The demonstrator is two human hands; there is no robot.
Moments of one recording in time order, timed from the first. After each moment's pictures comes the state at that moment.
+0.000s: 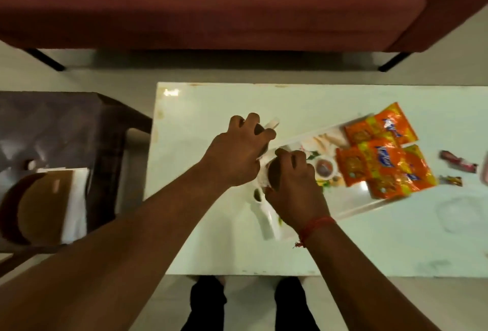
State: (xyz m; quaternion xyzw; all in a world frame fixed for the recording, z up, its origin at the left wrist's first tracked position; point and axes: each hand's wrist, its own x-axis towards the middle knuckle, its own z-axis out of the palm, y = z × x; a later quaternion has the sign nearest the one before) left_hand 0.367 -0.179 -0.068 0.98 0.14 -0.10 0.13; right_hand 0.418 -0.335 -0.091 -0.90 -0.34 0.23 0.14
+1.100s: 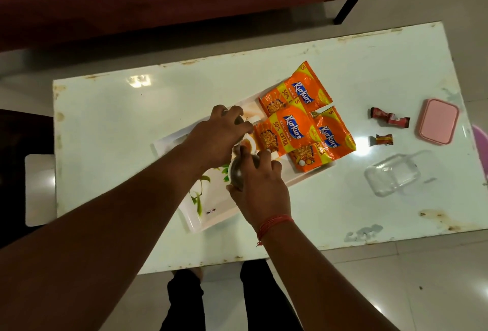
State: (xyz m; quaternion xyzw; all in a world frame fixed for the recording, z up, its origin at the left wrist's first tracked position) left_hand 0.512 -0.305 -0.136 0.97 0.06 -0.20 0.07; right_hand 0.499 -0.467 -0.144 -0.92 -0.29 0.24 0.13
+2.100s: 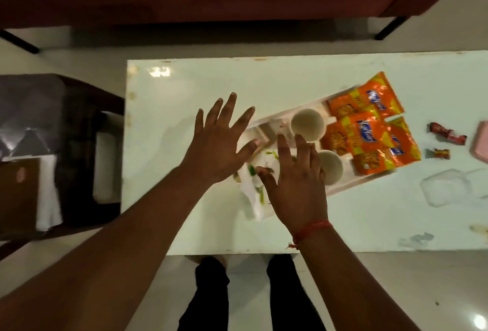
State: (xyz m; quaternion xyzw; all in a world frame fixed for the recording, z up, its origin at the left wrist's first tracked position) left_hand 0.363 -0.208 -0.113 0.96 0.21 -0.11 0.15; right_hand 0.424 -0.386 -0.100 -0.93 -0.31 0.17 0.10
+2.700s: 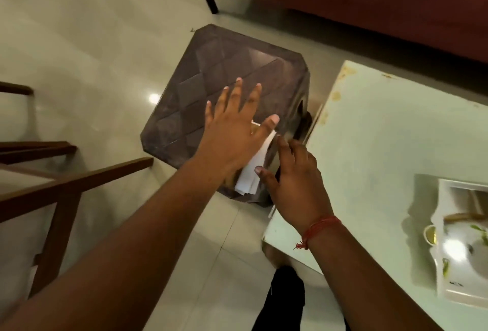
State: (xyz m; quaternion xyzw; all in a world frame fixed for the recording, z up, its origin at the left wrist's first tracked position) left_hand 0.055 0.020 -0.067 0.83 0.52 -0.07 0.19; right_hand 0.160 -0.109 -0.090 -0.78 -0.52 0.31 0.17
